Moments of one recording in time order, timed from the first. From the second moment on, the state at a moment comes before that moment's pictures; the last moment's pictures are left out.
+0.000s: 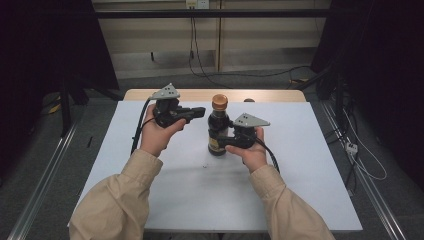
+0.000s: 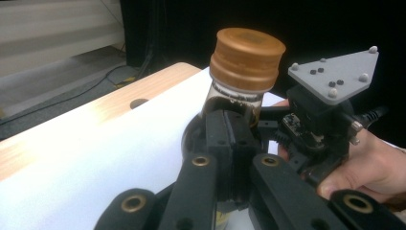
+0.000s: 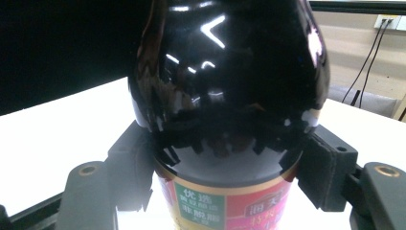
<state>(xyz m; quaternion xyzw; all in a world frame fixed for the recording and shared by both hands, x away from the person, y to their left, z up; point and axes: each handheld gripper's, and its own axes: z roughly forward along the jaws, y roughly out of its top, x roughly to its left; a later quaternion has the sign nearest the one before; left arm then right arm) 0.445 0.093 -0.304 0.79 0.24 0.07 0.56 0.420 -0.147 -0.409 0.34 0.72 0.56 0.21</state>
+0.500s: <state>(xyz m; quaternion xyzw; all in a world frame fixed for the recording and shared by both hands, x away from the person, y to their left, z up) 0.448 0.076 -0.286 0.80 0.23 0.08 0.55 0.420 -0.147 -0.408 0.34 0.72 0.56 0.21</state>
